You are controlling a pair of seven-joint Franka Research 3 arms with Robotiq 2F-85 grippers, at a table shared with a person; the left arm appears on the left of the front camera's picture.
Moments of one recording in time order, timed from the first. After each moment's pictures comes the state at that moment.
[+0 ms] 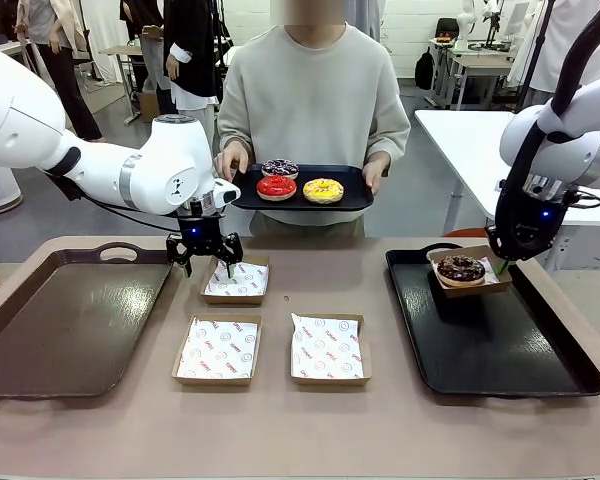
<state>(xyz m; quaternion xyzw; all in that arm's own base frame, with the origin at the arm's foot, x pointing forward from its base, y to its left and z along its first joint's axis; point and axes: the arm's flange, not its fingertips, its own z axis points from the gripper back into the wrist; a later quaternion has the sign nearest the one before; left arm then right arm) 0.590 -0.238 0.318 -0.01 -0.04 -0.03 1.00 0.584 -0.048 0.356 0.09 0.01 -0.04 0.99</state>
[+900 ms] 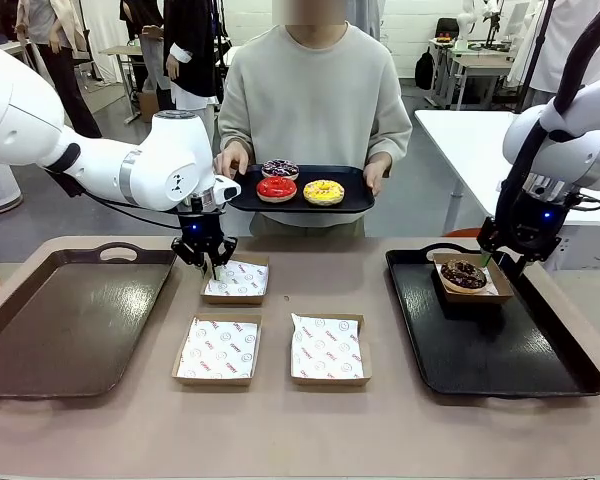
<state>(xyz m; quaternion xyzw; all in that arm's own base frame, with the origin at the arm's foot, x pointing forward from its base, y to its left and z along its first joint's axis) 0.592 -0.239 0.325 -0.01 -0.04 -0.03 1.00 0.585 -0.054 0.354 0.11 0.01 -0.04 0.99</state>
